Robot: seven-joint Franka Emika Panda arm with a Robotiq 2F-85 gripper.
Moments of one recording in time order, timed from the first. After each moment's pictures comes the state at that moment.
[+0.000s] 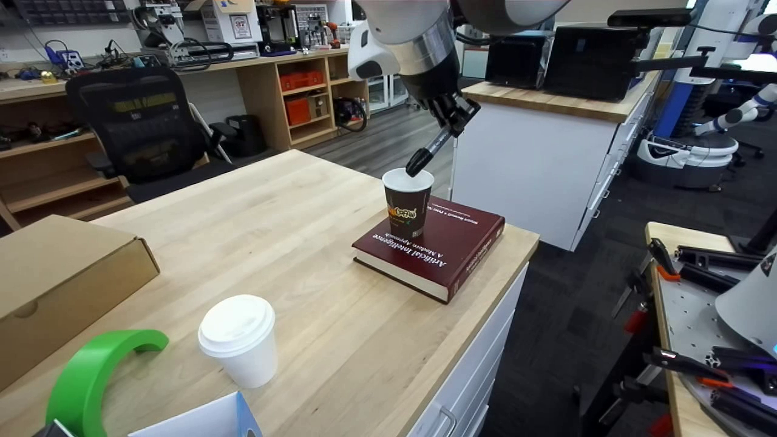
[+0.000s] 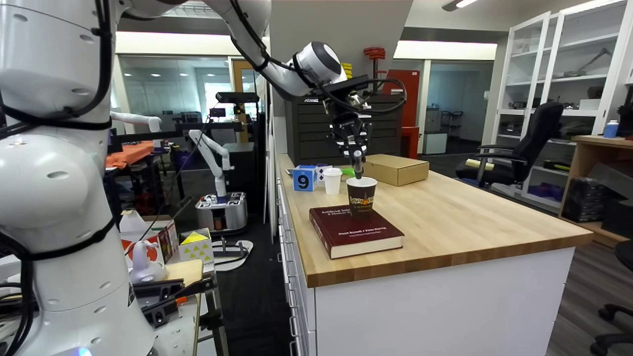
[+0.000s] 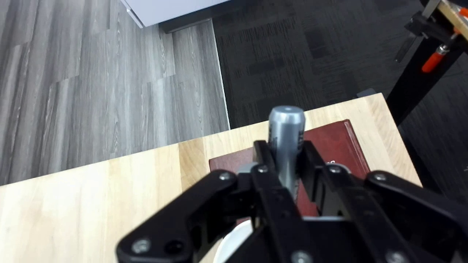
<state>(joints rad) 0.25 0.26 0.22 -1.75 -0.68 1.58 -0.50</state>
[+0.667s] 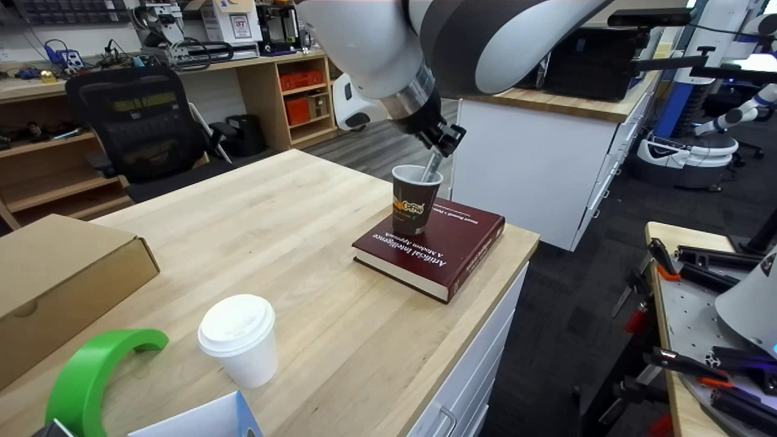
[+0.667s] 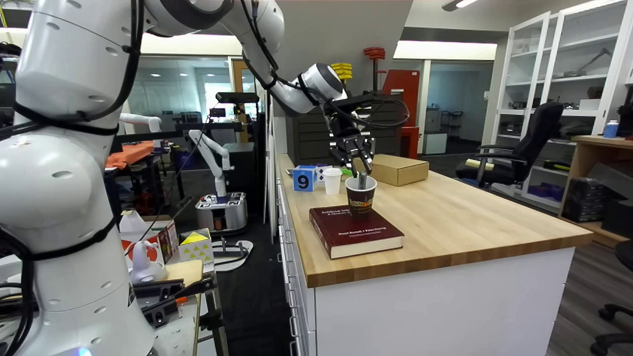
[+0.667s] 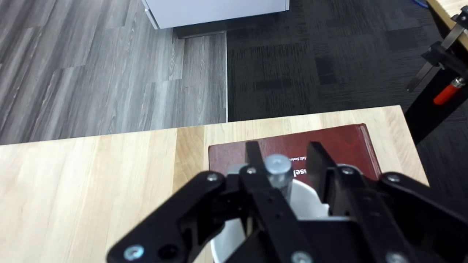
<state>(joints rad) 0.27 0.39 0.23 -1.69 -0.77 1.56 -0.58</state>
